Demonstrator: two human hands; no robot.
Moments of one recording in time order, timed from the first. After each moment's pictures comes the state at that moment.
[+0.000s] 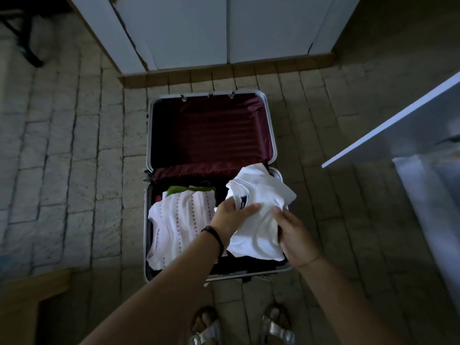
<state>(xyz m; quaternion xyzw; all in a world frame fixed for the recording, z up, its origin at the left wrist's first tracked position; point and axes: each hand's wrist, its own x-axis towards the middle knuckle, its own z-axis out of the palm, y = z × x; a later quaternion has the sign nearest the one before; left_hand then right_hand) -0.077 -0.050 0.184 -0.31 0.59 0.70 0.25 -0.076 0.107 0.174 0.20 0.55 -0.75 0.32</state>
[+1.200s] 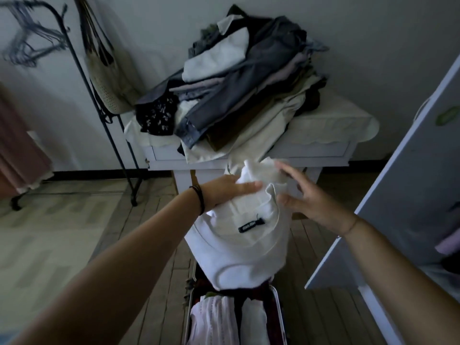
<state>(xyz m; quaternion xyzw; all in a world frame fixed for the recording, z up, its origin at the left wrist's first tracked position) -0.059 -0.143 0.850 -0.03 0.78 0.59 0.19 -0.090 0.089 0.840 -0.33 0.78 -0.52 0.14</state>
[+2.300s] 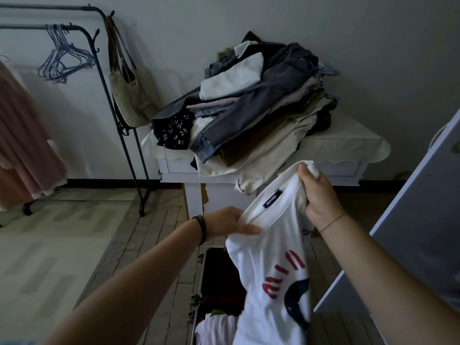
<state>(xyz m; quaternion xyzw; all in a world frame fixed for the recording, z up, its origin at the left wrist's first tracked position) -0.035 -0.180 0.823 0.01 0.84 0.51 0.19 -0.112 0.015 0.867 -0.05 0.56 -0.82 0.03</state>
